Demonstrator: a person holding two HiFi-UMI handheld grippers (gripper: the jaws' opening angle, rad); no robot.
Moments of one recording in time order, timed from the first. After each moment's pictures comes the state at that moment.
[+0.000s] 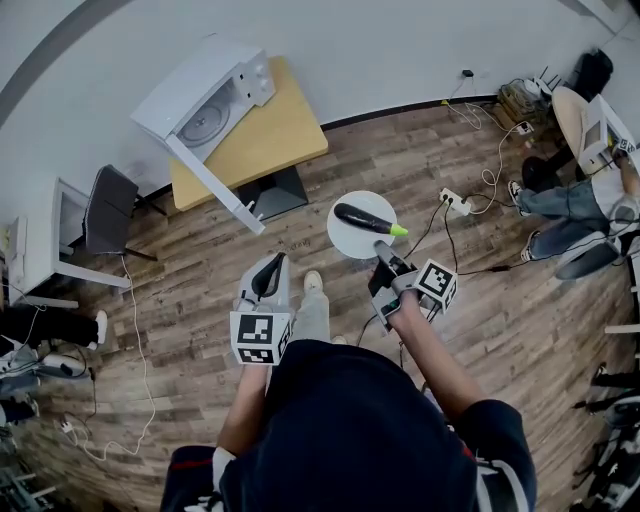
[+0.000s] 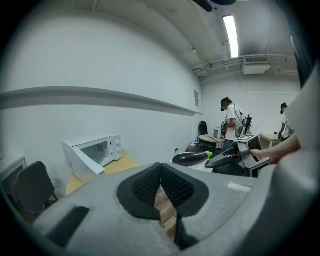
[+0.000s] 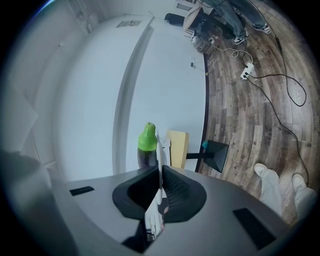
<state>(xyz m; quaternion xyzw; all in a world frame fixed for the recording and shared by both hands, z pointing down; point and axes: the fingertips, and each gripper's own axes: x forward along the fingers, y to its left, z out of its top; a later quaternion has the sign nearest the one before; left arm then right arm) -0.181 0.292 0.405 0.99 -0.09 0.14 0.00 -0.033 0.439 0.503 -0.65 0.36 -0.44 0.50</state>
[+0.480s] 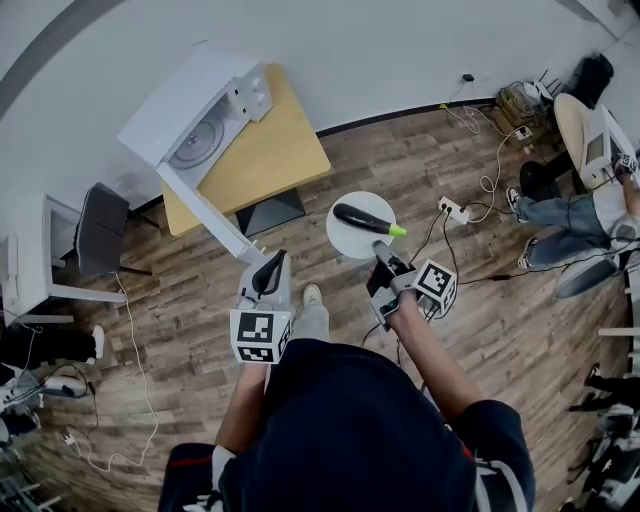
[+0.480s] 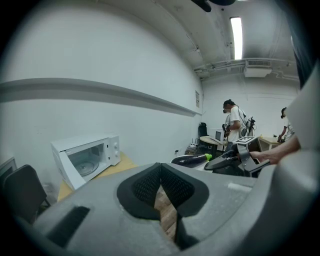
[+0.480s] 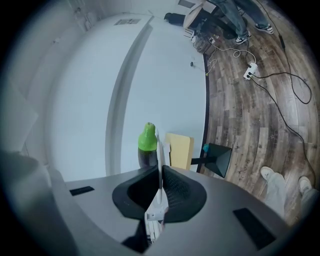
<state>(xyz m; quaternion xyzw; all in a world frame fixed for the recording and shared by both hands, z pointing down) -0.096 0.209 0.401 0.99 -0.07 0.14 0.01 0.042 0.359 0.500 -0.66 0.34 -0.44 0.50</state>
